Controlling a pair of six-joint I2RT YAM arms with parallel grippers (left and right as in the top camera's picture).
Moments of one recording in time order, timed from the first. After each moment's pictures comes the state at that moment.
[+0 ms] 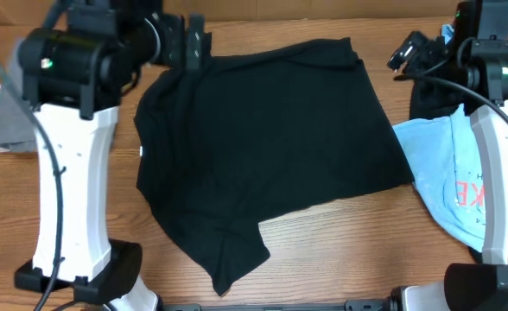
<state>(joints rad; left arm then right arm) -0.23 1.82 2.46 -1.43 0.01 -0.05 -0.03 1.63 1.78 -1.12 -0.07 0.60</state>
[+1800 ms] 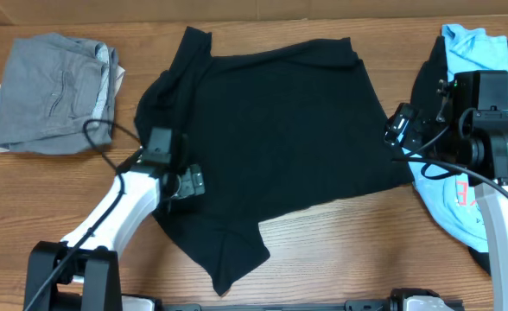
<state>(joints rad) -0.16 1.54 0.79 -0.58 -0.08 -0.40 -0.02 1.30 1.43 -1.20 -0.09 0.41</state>
